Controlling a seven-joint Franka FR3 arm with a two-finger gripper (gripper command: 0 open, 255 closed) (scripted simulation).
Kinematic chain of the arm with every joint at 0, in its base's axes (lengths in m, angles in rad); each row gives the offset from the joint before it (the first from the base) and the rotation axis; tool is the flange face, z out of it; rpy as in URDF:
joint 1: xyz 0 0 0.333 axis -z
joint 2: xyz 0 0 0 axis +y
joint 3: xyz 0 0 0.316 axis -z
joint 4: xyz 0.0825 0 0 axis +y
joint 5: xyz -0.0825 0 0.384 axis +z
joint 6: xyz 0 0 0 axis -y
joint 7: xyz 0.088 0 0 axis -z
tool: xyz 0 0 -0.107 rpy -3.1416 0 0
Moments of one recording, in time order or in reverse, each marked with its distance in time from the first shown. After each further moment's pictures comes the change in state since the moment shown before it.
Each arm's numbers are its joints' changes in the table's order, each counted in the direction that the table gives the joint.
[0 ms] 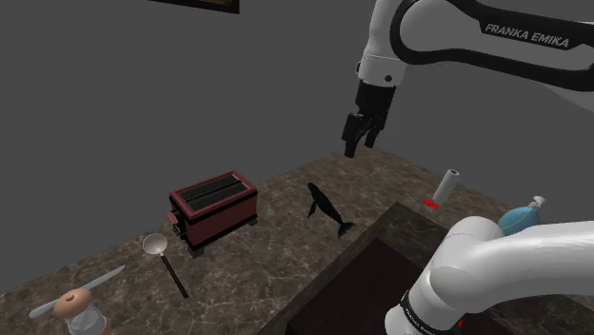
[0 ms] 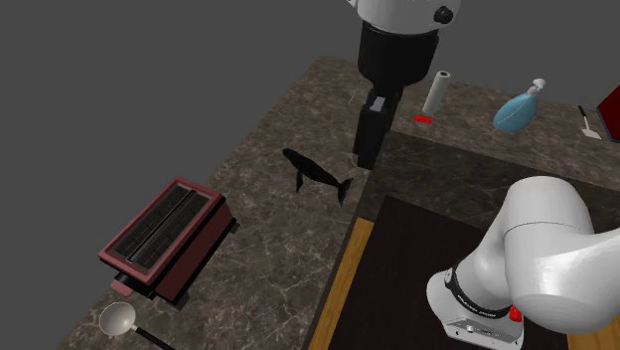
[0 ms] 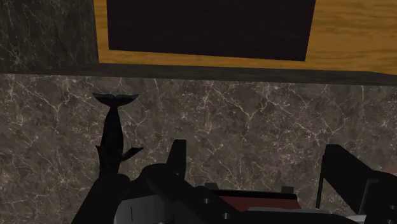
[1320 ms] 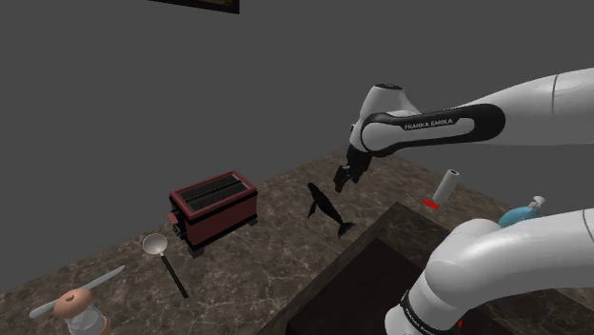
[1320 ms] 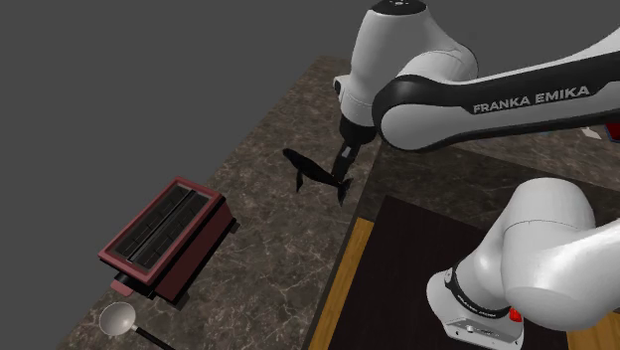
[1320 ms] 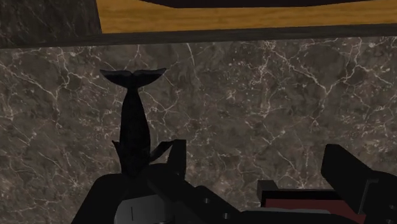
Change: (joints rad) arm 0.111 0.131 0.190 0.458 -0.128 0.720 -0.159
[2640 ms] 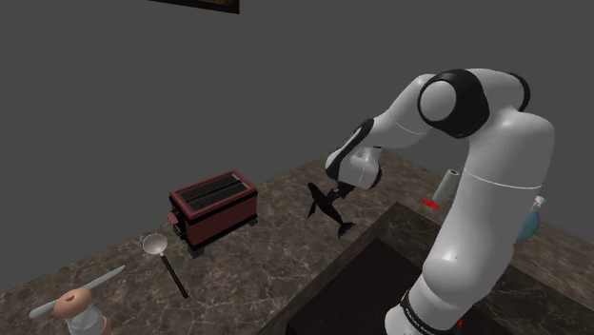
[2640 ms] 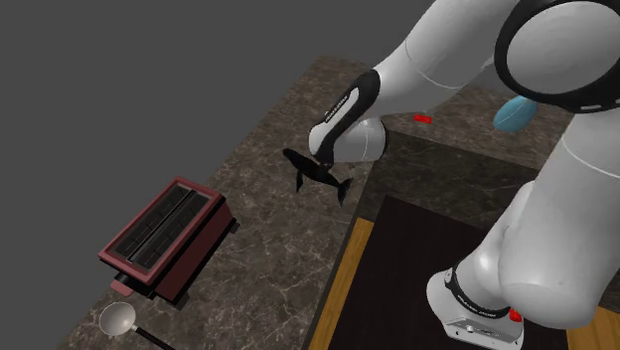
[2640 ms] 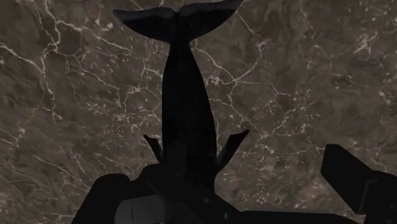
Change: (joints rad) arm 0.052 0.844 0.109 -0.182 0.680 0.775 -0.729
